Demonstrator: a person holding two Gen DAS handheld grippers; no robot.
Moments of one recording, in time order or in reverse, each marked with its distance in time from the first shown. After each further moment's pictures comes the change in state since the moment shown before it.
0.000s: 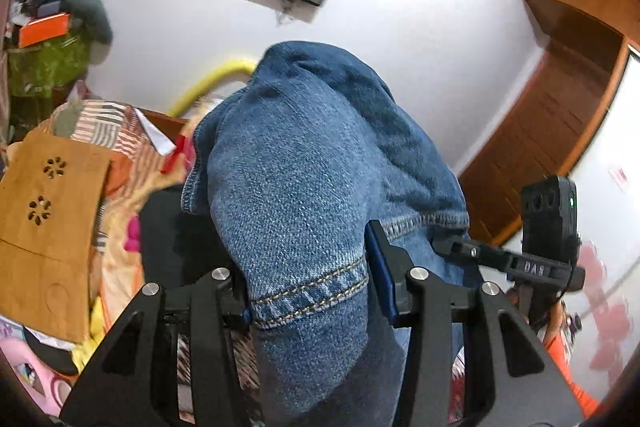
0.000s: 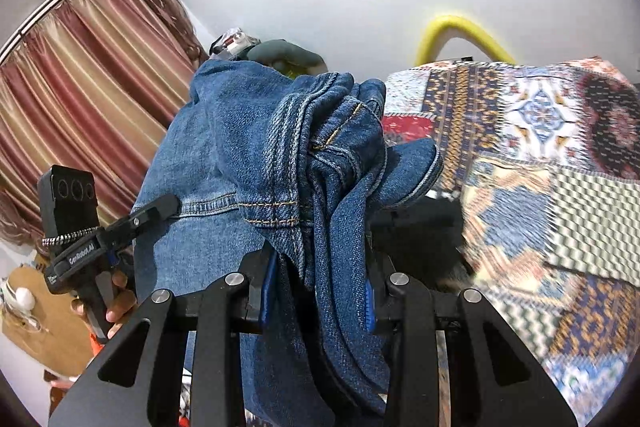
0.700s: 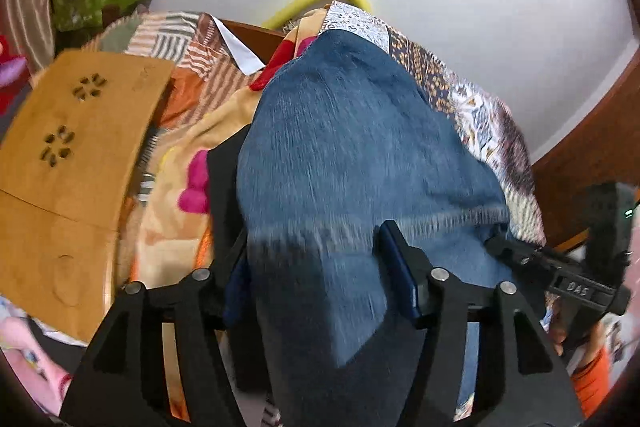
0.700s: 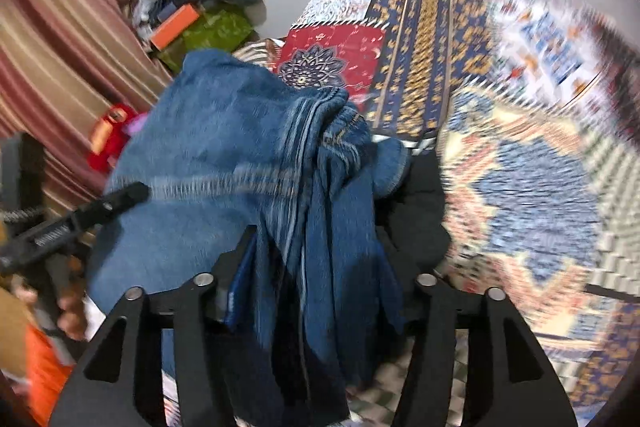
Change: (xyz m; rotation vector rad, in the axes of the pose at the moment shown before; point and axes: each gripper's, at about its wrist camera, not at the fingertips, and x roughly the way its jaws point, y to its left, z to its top) left arm 0.155 0.153 -0.062 -0.087 0.217 0.284; right arm 0.126 -0.080 -0.054 -0.081 0.174 -0.288
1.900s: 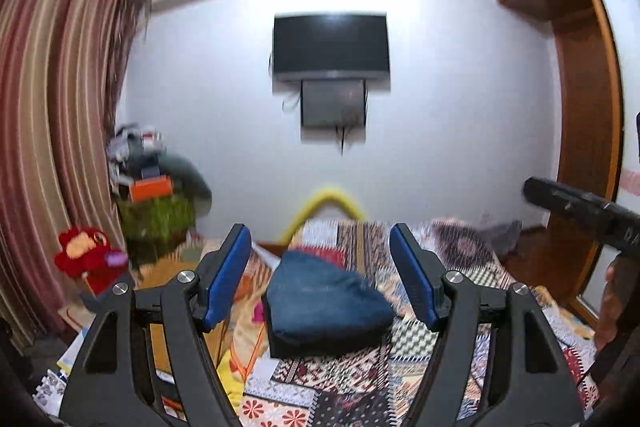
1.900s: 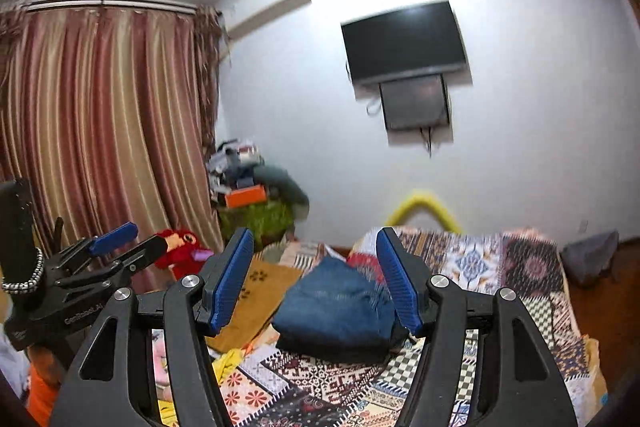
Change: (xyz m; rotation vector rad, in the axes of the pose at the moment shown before) left arm -0.379 -0.162 -0.190 0.309 -0.789 0.146; right arm -0.335 0.147 -0.136 -0.213 -0.812 -0.014
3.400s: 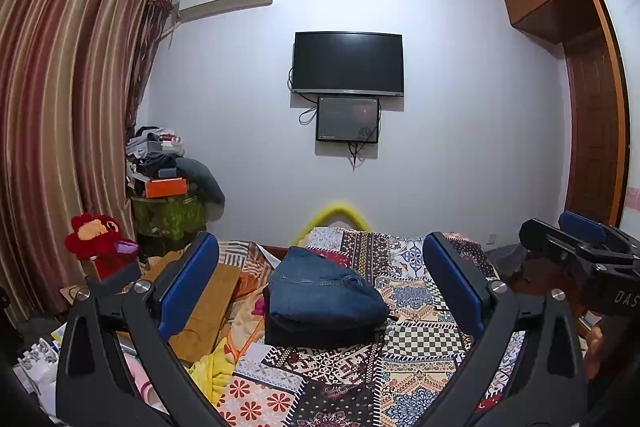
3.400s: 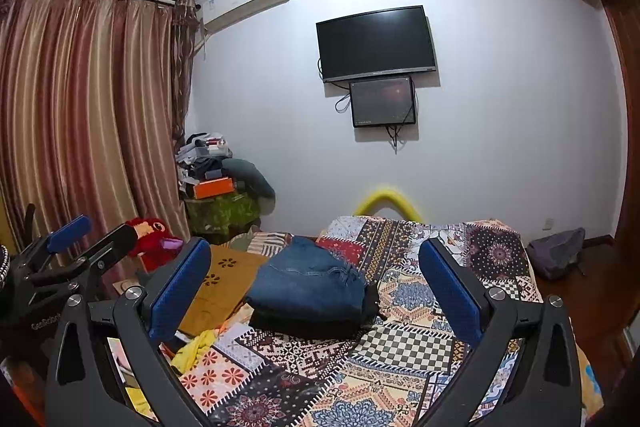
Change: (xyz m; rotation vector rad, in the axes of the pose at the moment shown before) left arm -0.035 -0.004 -0.045 -0.060 -0.053 0.055; right arm -0.011 0.004 -0.026 -0.010 0.036 -0.143
